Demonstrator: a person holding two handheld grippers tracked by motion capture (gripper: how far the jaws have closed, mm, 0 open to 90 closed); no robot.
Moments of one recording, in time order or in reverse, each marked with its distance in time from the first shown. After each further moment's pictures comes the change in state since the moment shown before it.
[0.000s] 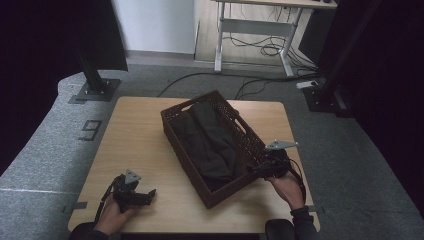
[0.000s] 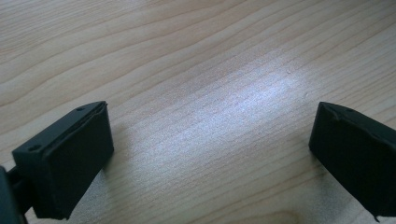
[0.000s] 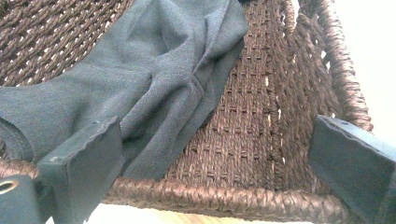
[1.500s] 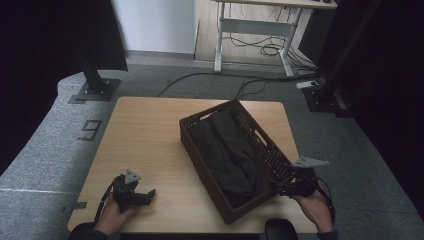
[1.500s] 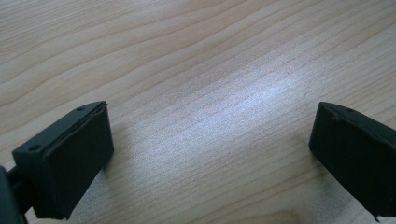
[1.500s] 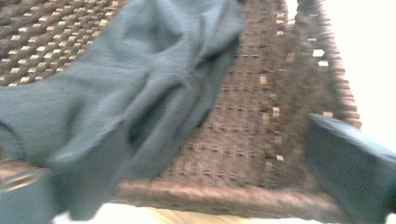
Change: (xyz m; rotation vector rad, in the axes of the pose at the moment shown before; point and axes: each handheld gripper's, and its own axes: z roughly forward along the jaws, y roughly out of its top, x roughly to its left) left arm 0.000 0.000 0.000 0.000 0.000 0.001; right arm -0.016 -0.053 -0.066 0.008 -0.048 0.029
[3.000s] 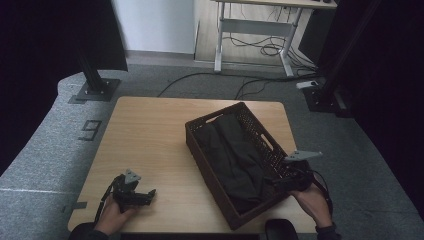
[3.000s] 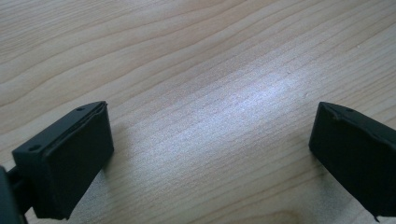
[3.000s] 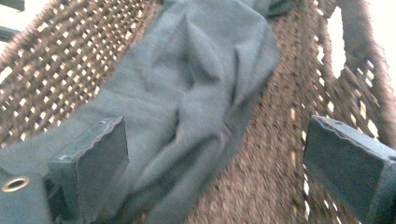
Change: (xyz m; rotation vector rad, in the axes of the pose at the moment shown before) left arm 0.000 0.000 0.000 0.000 0.000 0.000; right arm 0.014 0.031 0.001 0.059 0.059 -0.035
